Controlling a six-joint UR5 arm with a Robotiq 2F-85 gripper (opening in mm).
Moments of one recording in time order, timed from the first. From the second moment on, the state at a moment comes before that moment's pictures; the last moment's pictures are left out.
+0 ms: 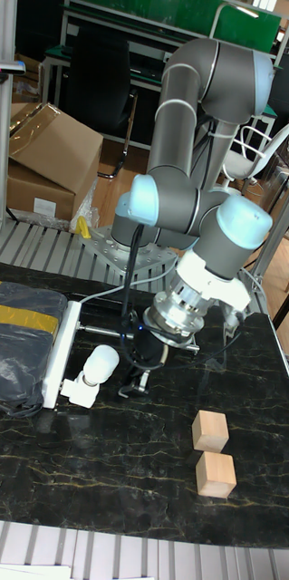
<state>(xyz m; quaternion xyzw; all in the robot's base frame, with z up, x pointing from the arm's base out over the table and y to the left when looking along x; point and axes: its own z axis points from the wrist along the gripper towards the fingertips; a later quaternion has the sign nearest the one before) 0.593 -0.007 0.034 0.69 -0.70 0.15 0.06</state>
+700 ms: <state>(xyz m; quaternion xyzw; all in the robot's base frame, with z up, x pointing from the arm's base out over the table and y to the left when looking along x) 0.580 -0.026 0.031 0.69 -0.69 0.16 0.10</state>
